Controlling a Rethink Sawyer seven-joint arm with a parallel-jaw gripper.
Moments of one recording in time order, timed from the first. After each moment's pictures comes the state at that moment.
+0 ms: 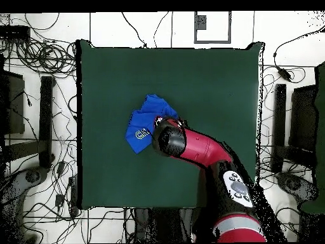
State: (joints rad) arm -0.24 -0.58 0.03 1.76 0.09 0.20 1.58
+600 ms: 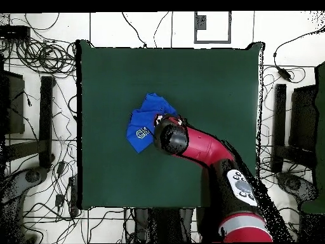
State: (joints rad) arm -0.28 -0.58 0.07 1.76 0.09 0.20 1.58
